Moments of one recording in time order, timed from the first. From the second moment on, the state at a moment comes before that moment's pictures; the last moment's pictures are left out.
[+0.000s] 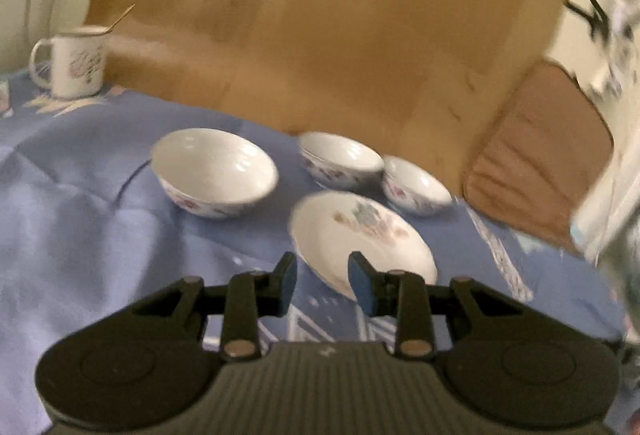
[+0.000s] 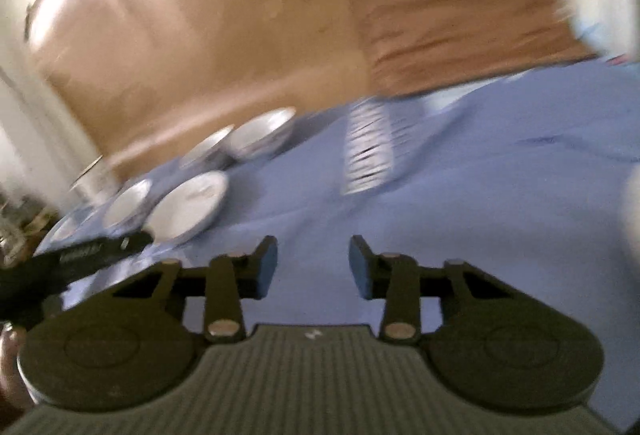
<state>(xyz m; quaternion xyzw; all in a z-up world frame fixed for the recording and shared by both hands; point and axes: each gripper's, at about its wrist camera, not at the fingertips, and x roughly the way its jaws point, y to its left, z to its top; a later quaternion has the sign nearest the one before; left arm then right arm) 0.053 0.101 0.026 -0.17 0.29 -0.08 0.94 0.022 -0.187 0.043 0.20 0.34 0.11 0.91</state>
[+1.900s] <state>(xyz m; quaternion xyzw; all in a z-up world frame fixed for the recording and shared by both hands) -0.001 -0.116 0.017 0.02 0.34 -0.35 0.87 -0.086 -0.260 0.028 0.19 0.27 -0.07 0.94</state>
